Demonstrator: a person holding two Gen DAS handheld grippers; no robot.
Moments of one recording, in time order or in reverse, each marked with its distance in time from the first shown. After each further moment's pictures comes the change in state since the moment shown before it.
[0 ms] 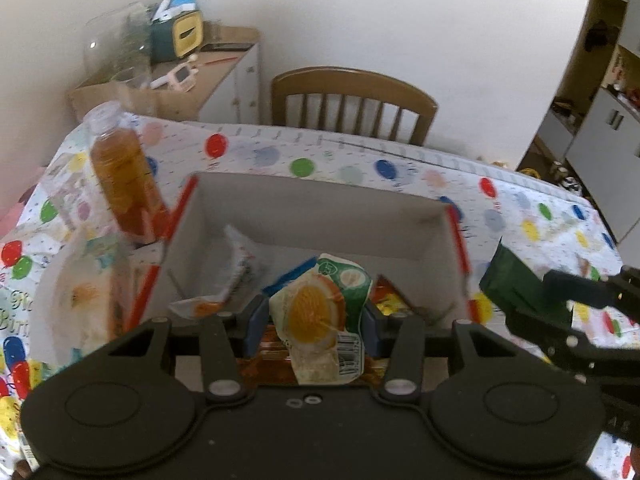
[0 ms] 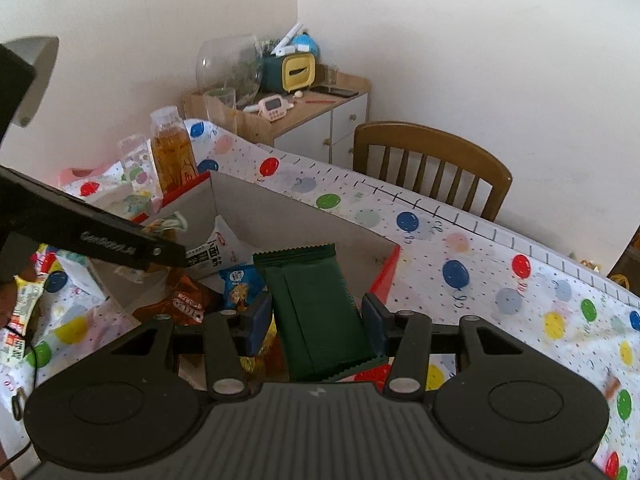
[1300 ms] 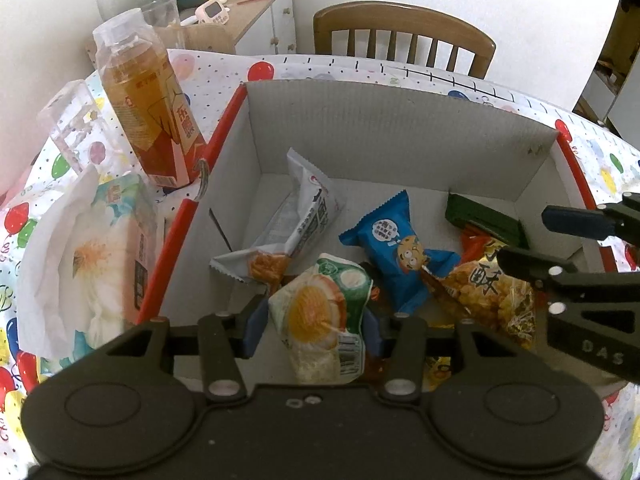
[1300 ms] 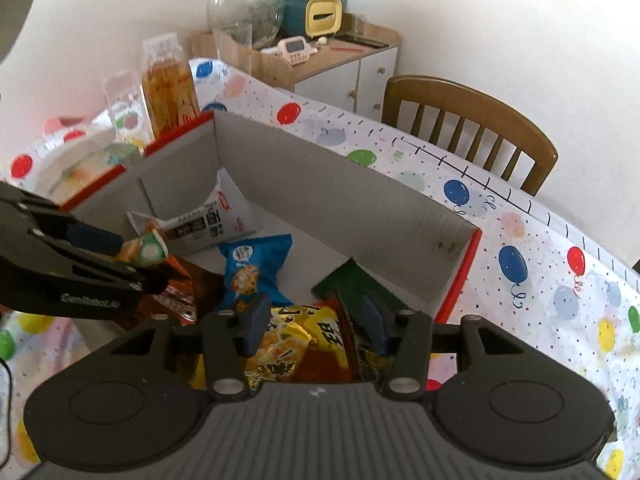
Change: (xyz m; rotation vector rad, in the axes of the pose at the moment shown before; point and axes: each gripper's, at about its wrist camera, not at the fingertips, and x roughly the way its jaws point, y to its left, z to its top) left arm 0.070 0.039 -0.025 0.023 0.141 0.109; right arm 0.090 0.025 0.003 -0.045 0.126 0.035
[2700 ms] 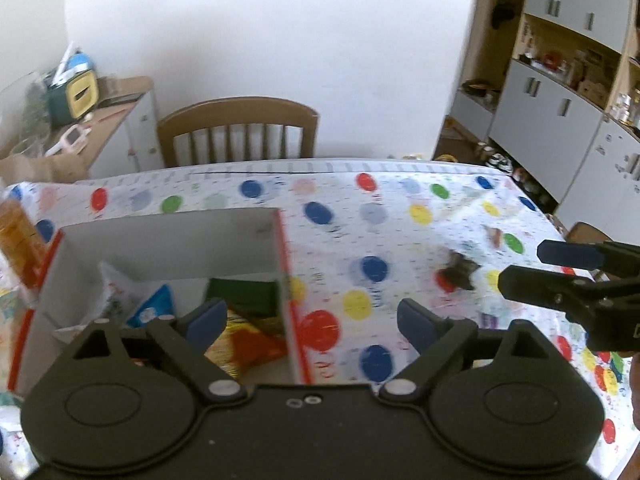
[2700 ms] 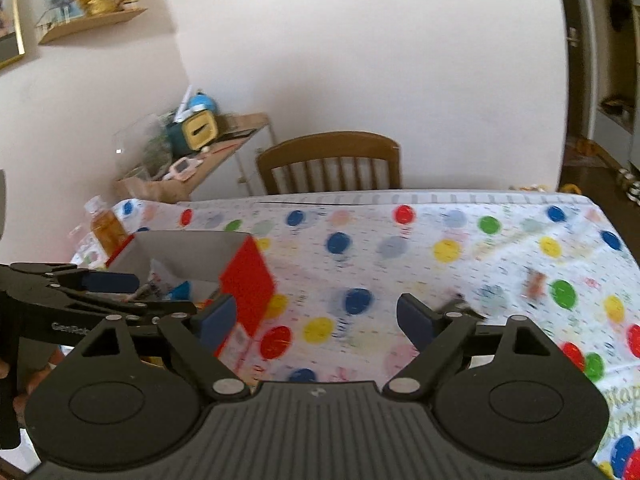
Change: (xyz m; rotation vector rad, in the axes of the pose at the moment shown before) left arm -0.103 -0.159 -0.015 0.201 -0.257 -0.273; right arm -0.194 -0.147 -0.120 0.421 -0.243 -0.095
